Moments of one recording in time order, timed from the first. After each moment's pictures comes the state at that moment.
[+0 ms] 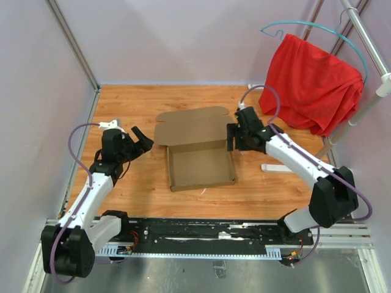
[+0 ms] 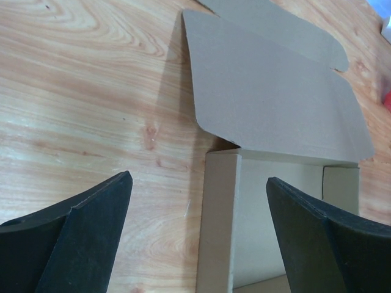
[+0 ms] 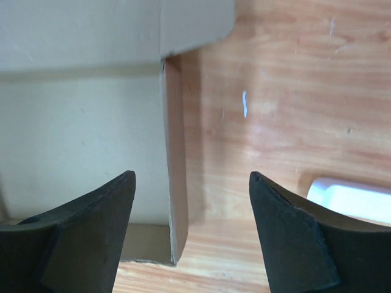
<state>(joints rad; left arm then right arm) -0.08 0.94 0.59 -0.18 0.06 -0.62 0.58 1.49 1.14 -0.65 0.21 0.40</state>
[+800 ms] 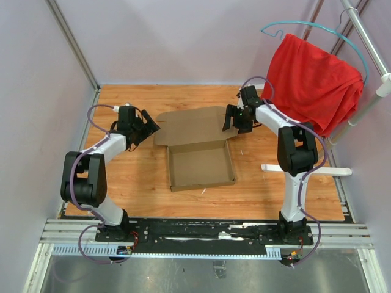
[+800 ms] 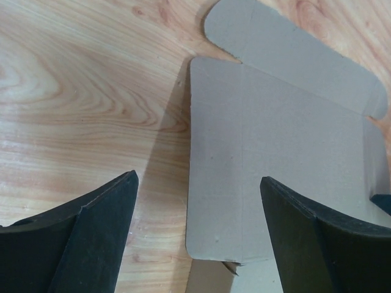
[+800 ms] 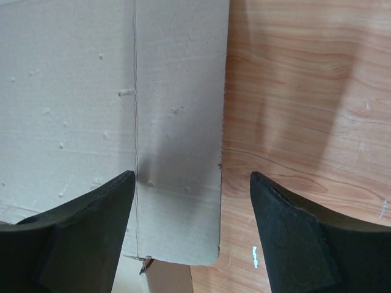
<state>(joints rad) -0.08 1.57 0.92 -0.05 0.07 -0.70 0.27 2.07 1.59 -0.56 -0.22 0.36</state>
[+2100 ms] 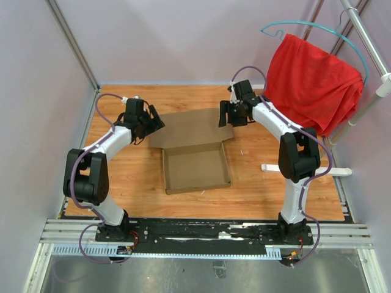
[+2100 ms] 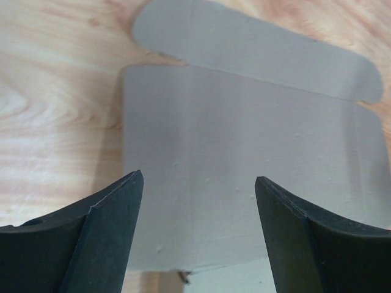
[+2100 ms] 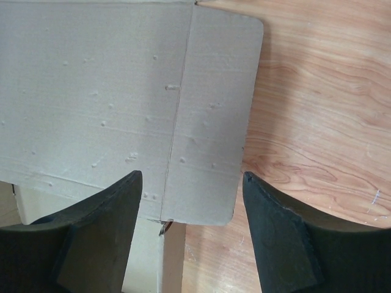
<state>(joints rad) -0.17 1.64 1.09 -0.17 0.04 -0.63 0.36 1.99 1.64 -0.61 -0.18 0.25</state>
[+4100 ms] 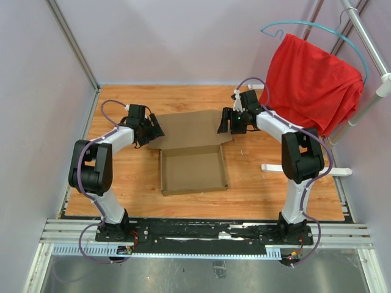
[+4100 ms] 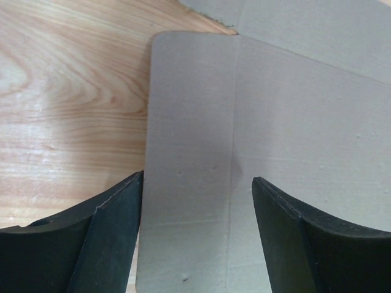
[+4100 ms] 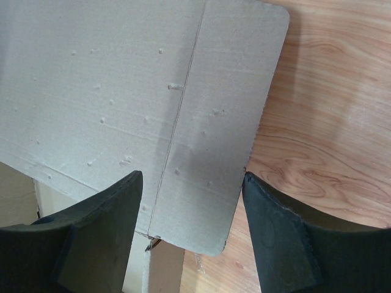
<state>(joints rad) -0.14 1.73 1.04 -0.20 0.03 -0.60 0.31 1.96 1.42 -0.39 -0.37 0.30</state>
